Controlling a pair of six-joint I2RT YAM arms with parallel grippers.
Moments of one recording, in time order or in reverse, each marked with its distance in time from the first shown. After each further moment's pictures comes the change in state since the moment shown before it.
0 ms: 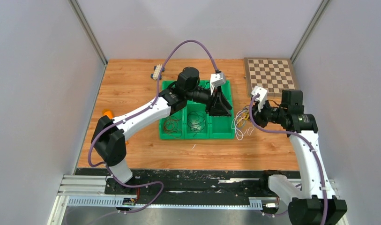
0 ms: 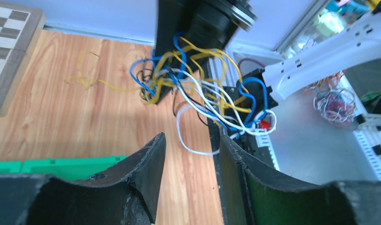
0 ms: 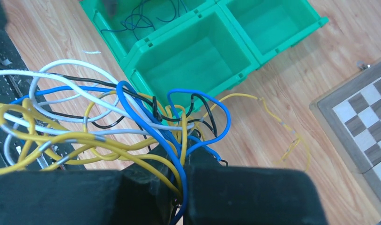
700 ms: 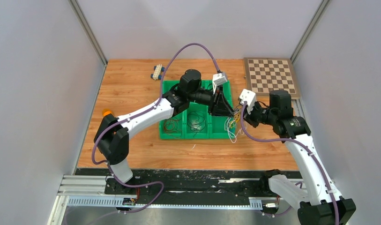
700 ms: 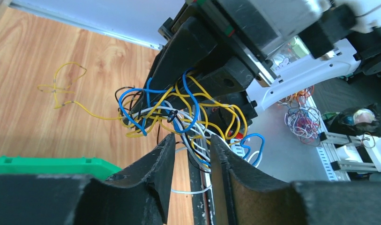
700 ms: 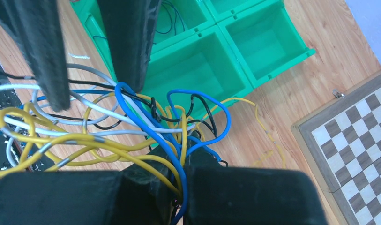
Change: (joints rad) left arm -0.016 0.045 -0.030 0.165 0.014 -0.271; right arm 0.252 -0.078 -0.076 0.174 0.212 0.069
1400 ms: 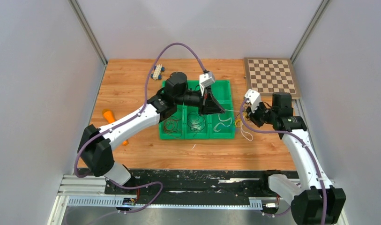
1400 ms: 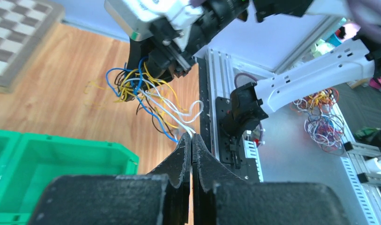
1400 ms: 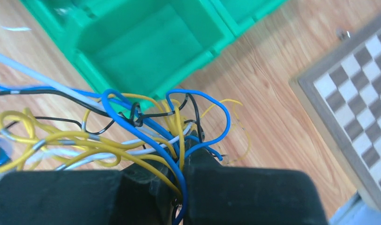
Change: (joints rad) left arm 0.025 -0.164 -0.148 -0.012 -0.095 0.051; right arm -0.096 0.054 -0.104 0.079 0.058 -0.029
